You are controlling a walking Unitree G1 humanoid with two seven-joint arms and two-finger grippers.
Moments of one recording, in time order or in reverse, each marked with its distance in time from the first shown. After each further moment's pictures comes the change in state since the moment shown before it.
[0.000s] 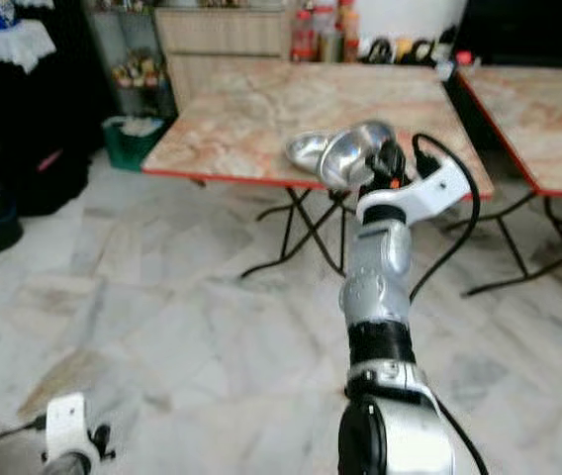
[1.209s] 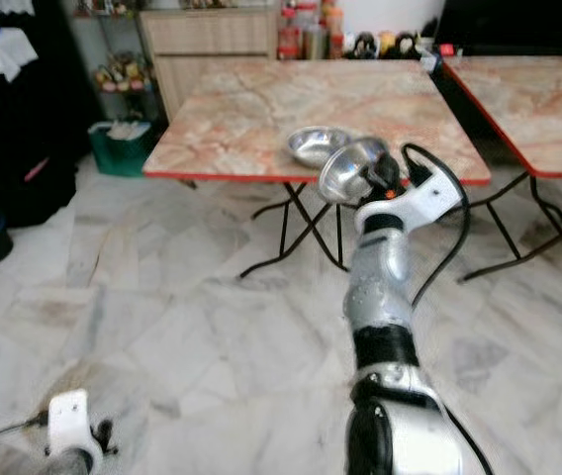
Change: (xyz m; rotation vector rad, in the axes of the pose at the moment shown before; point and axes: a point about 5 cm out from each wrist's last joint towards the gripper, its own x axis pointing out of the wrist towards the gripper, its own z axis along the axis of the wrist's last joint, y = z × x) left arm 0.001 -0.012 0.004 0.001 -0.013 -0.035; right arm -0.004 -0.030 0.001 -0.100 0.026 -0.061
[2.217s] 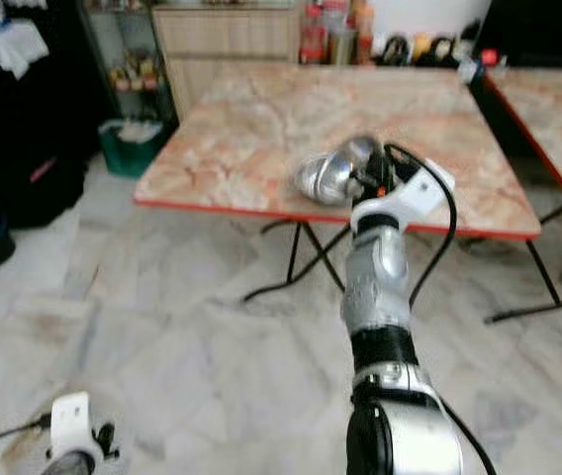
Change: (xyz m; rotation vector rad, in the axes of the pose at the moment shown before) left arm -0.002 0.000 -0.007 0.004 0.027 -0.001; right arm -0.002 0.013 -0.015 -0.071 0.062 0.049
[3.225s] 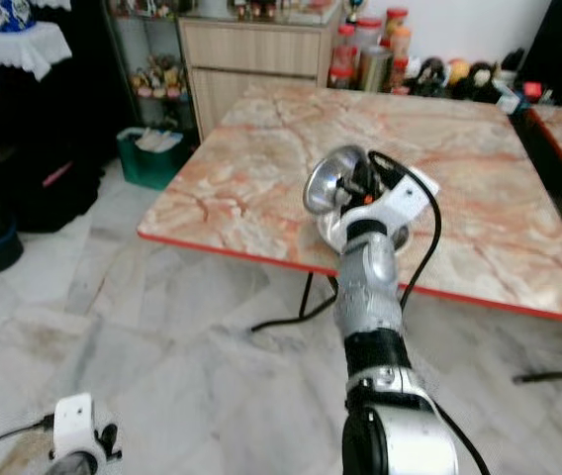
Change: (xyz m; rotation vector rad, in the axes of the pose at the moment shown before) left arm 0.000 0.010 0.003 0.009 -0.008 0.024; right arm -0.001 0.020 -0.012 -0.001 0.047 0.061
